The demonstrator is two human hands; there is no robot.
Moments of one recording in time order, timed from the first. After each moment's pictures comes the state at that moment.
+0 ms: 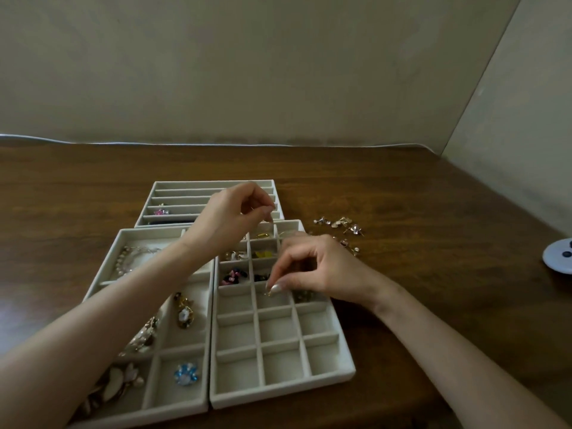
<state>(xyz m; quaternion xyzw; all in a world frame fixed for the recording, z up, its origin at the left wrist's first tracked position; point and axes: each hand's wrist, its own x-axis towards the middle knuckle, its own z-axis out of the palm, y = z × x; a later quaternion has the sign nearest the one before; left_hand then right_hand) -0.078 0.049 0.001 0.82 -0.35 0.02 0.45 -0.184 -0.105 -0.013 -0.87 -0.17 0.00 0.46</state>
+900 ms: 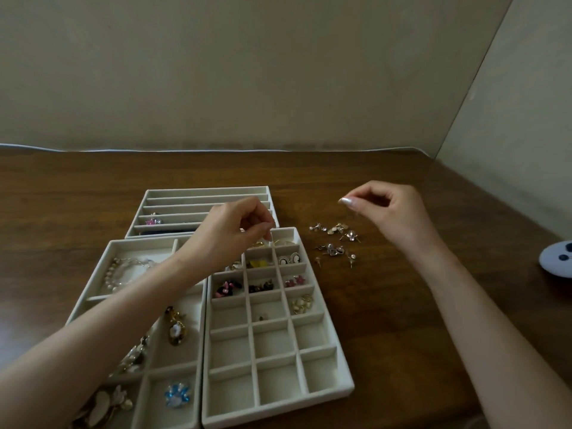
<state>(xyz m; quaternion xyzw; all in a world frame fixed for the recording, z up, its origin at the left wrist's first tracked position) -0.081 0.049 -0.002 0.81 -0.40 0.01 0.43 -0.180 -0.178 0.020 -0.87 0.06 -0.25 0.41</state>
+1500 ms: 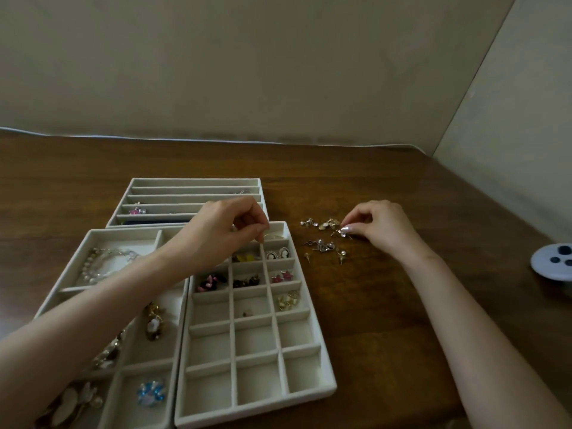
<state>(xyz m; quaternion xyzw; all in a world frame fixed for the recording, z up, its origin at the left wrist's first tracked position) -0.084 0.045 -0.005 0.82 -0.43 0.00 0.39 -0.158 -0.216 -0.012 -0.96 0.16 -0.10 0.22</state>
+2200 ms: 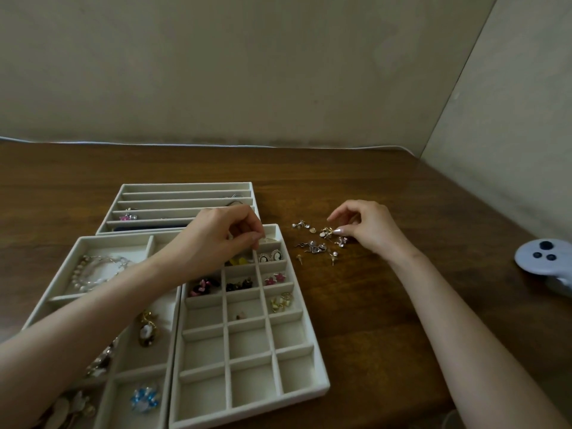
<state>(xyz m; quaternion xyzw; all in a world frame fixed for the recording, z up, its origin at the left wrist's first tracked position) -0.088 0.044 -0.004 0.81 -0.44 -0.02 0.39 -0.156 -0.217 -0.016 -0.94 0.13 -0.13 0.28</state>
